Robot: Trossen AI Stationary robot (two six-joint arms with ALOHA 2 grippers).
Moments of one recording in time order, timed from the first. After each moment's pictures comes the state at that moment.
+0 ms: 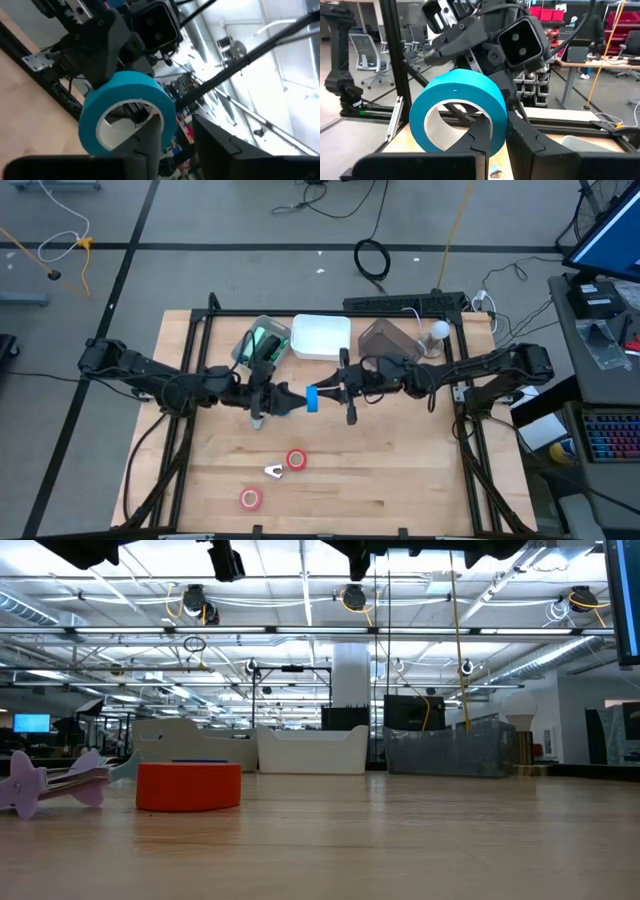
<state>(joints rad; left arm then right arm) -0.17 1.26 0.63 0.87 0.02 -0.99 0.03 1.49 0.95 0.56 -0.08 -0.01</state>
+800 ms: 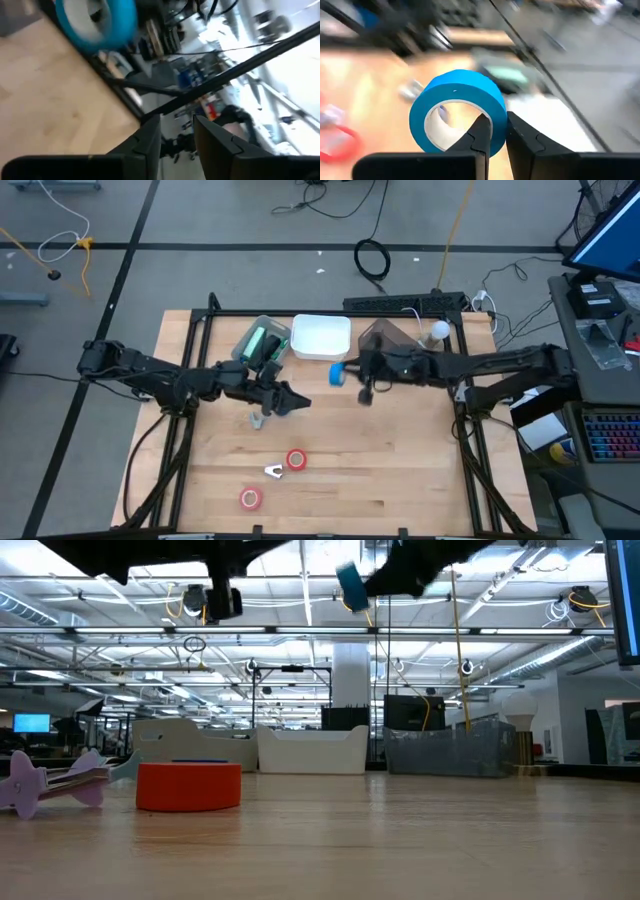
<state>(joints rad) -0.07 1.26 0.63 0.66 0.14 -1.02 -0.02 1.26 0.95 -0.05 0.25 -0.07</state>
